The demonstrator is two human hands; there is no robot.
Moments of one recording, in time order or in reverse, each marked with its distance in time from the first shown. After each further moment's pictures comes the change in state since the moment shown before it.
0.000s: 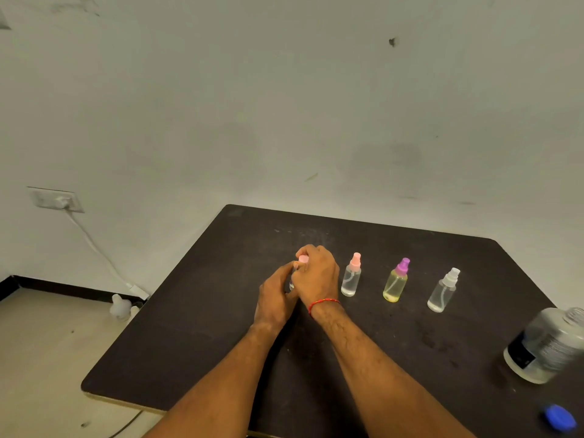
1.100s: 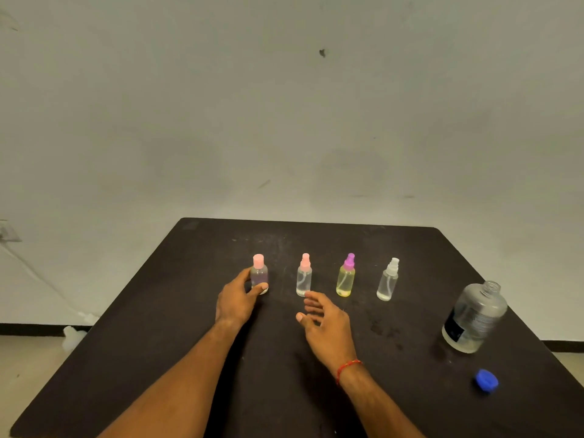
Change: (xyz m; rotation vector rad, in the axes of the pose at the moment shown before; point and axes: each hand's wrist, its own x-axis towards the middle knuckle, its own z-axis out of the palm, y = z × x) left_hand 0.029 -0.004 0.015 0.374 -0.038 -0.142; right_hand -0.076 0.094 -0.076 0.389 -0.122 0.250
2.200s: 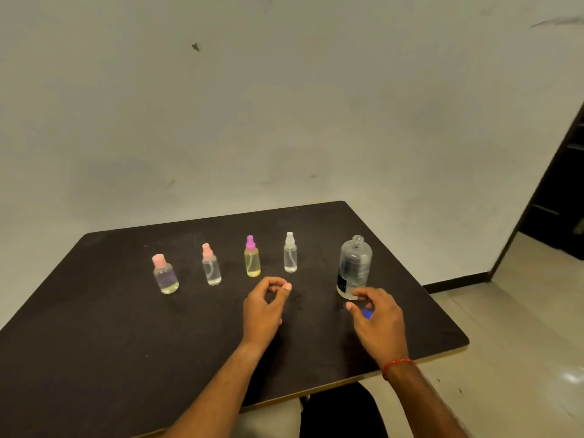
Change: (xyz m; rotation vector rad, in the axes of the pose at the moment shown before) left_hand -0.148 0.158 0.144 -0.497 -0.143 0.147; right_hand -0.083 0.076 -0.230 -0.322 0.454 0.102
